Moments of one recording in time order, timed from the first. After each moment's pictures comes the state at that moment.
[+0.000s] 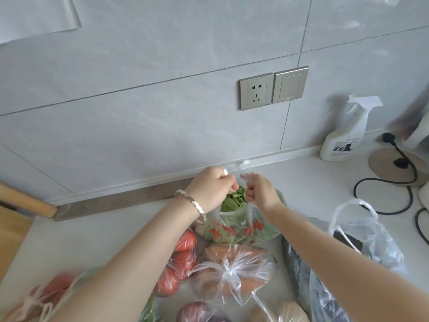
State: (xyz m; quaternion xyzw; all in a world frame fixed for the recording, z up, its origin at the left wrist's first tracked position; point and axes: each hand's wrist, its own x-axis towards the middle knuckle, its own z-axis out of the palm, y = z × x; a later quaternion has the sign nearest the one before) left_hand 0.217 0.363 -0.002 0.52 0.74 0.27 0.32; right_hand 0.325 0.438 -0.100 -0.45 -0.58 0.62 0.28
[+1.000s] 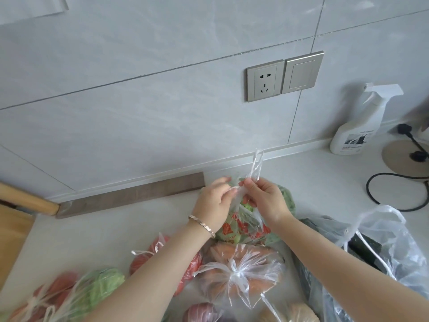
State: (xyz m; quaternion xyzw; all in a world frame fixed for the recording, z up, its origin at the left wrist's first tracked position) left_hand 0.197 0.362 -0.098 0.53 0.75 0.32 0.22; right_hand 0.319 0.422 -0.106 -0.42 -0.52 0.67 0.32
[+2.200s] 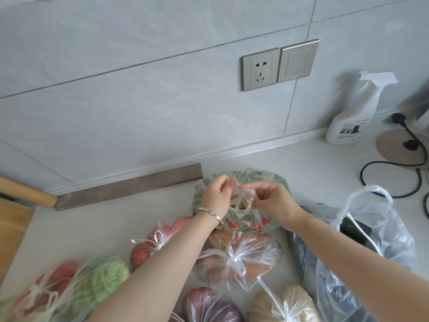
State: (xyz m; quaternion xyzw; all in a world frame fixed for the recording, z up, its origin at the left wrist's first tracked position) left_hand 0.217 0.368 -0.121 0.41 0.73 0.44 0.32; right_hand 0.357 0.416 -0.120 -0.33 -0.61 0.68 0.24
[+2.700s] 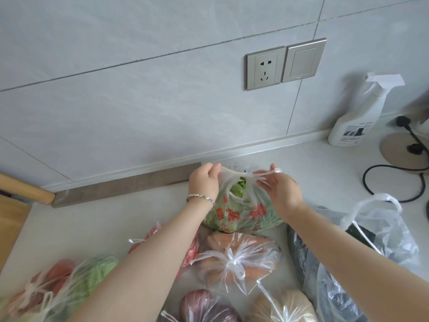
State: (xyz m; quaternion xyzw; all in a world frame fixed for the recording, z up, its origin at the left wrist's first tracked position) left_hand 0.182 0.390 -0.120 0.40 0.81 0.40 0.16; right_hand 0.342 0.437 -0.109 -0.46 -0.33 0.74 0.36
